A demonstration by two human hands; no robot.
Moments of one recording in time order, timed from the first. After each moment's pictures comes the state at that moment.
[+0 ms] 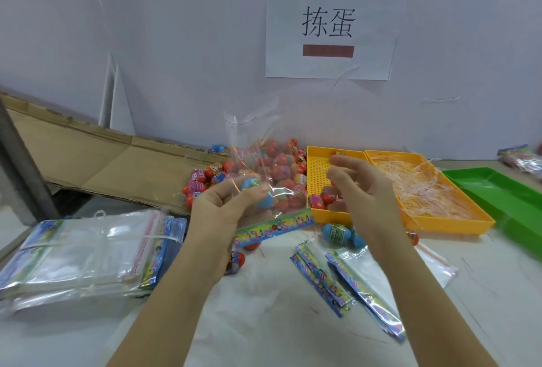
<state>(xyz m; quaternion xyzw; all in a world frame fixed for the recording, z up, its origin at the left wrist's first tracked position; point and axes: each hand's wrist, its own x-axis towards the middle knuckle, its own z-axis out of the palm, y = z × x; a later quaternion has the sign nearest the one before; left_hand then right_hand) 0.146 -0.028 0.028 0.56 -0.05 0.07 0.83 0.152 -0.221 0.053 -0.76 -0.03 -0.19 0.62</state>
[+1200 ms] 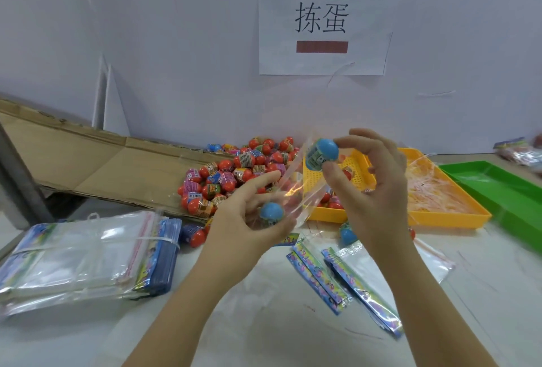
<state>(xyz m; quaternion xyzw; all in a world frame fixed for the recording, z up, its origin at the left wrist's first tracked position) 0.136 -0.042 0.017 0.74 -0.16 0.08 0.64 0.139 -0.219 0.060 -0.77 -0.14 -0.40 0.47</state>
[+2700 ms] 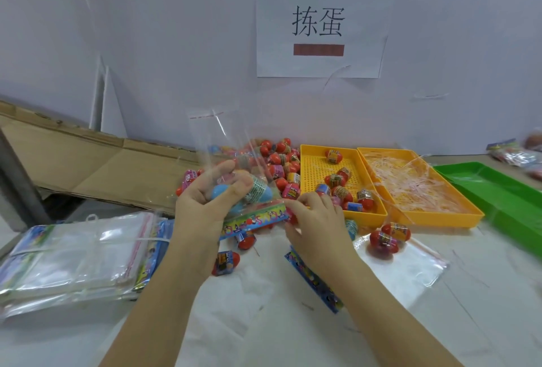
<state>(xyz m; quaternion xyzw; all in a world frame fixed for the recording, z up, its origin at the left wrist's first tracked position) 0.145 -0.022 0.034 0.58 0.01 0.11 0.81 0.164 -0.196 -0.005 -0.97 -0.12 -0.17 0.13</state>
